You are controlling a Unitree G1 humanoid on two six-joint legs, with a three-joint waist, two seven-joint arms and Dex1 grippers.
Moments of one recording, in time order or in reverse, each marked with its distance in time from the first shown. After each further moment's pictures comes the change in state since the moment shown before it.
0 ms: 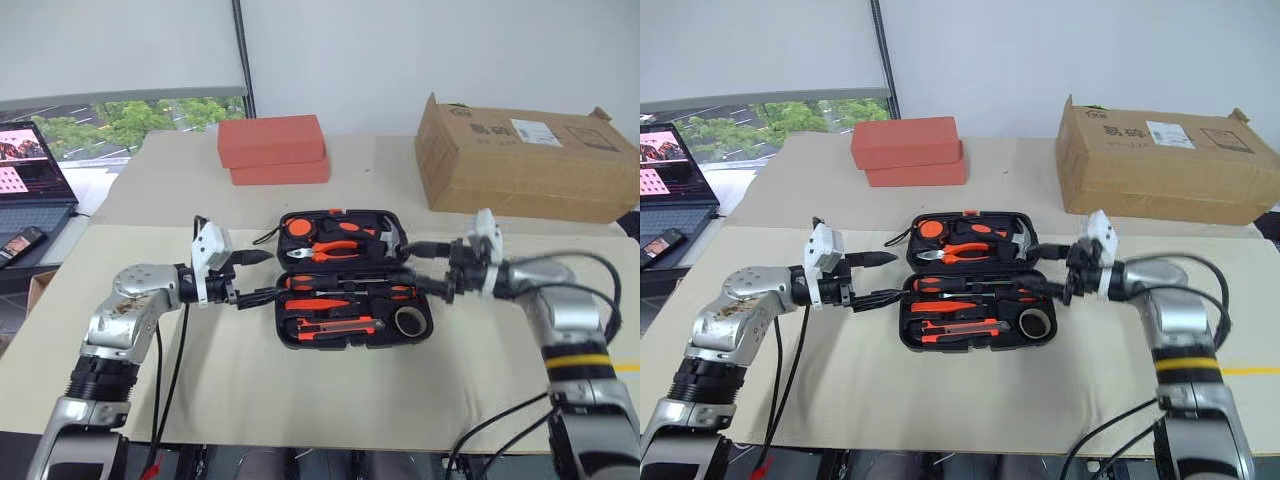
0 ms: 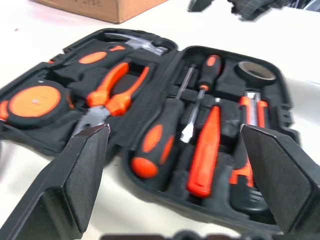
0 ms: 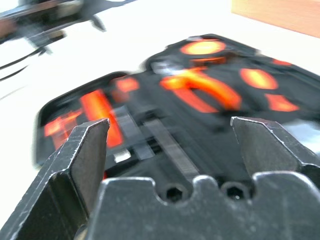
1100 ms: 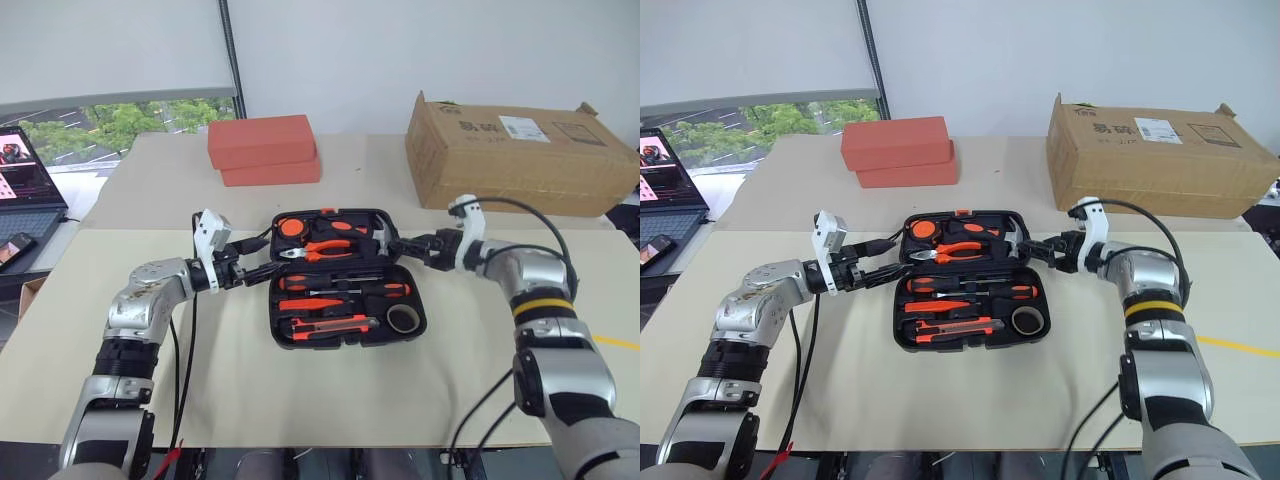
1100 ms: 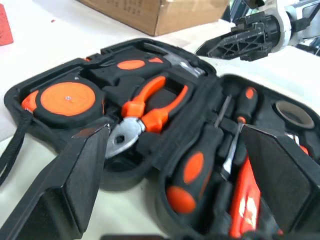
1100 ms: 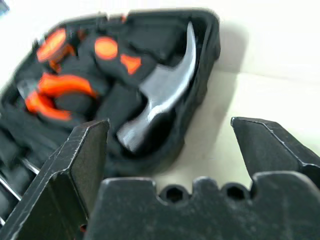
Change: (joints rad) left arm -0.145 -0.107 0.046 0.252 -0.003 0.072 0.118; right arm -0.484 0.136 -0.082 0.635 -0.080 0.373 -0.426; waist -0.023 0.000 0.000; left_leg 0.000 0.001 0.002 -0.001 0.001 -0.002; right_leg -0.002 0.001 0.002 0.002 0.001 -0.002
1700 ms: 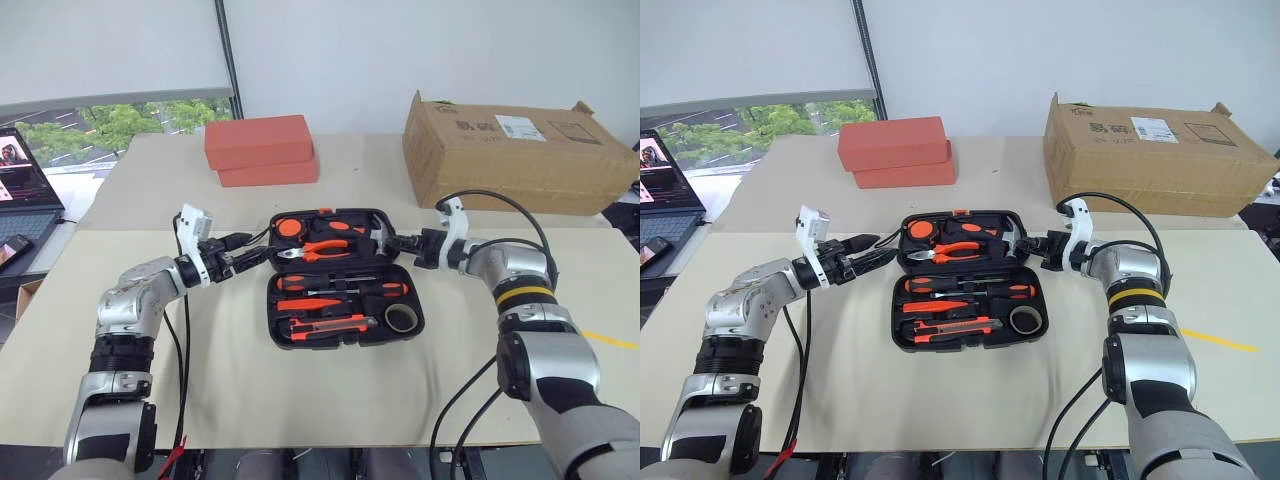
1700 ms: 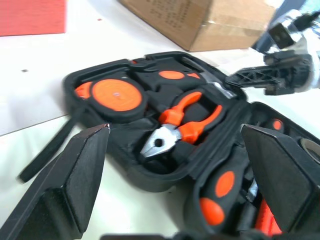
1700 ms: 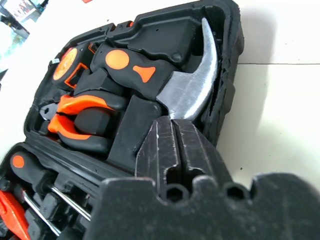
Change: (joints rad) left arm -0.011 -0.009 0.104 0.063 -0.031 0.103 0.094; right arm -0.040 0.050 -0.023 0.104 -0.030 0.007 -0.013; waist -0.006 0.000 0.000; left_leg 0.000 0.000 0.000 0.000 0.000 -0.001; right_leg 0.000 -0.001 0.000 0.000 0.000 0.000
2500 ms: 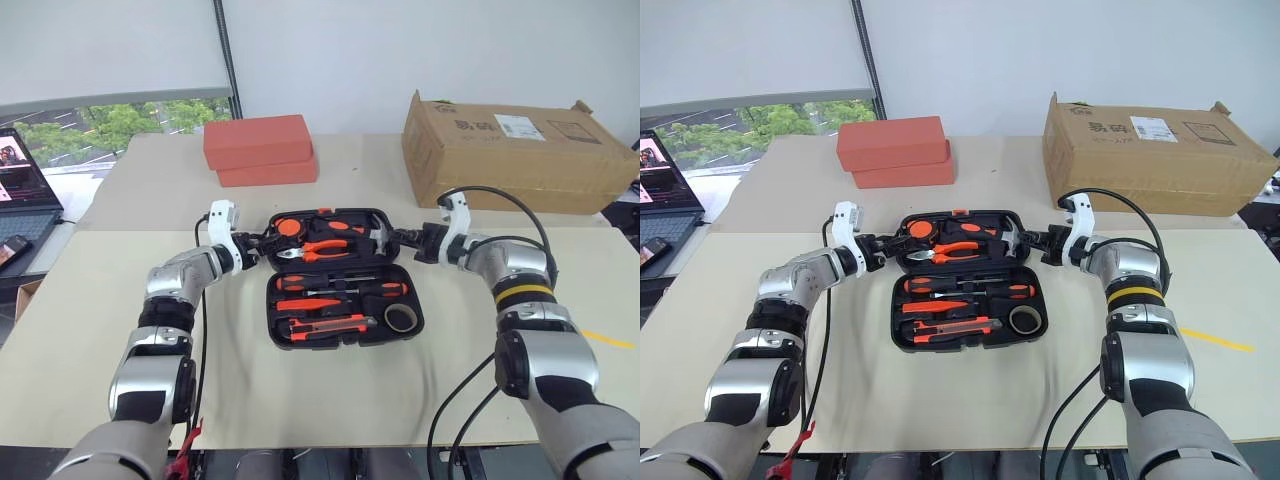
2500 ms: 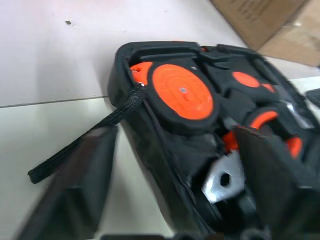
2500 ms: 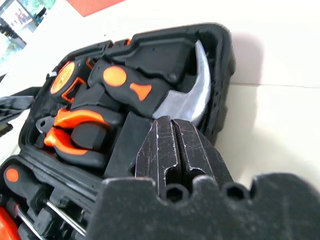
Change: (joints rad) left arm -0.280 -0.162 0.003 0.448 0.112 -0.001 0.270; right arm 0.004 0.001 -0.042 -0.022 0.000 -0.032 -0.037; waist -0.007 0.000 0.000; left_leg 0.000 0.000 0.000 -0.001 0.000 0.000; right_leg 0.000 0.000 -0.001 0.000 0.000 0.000
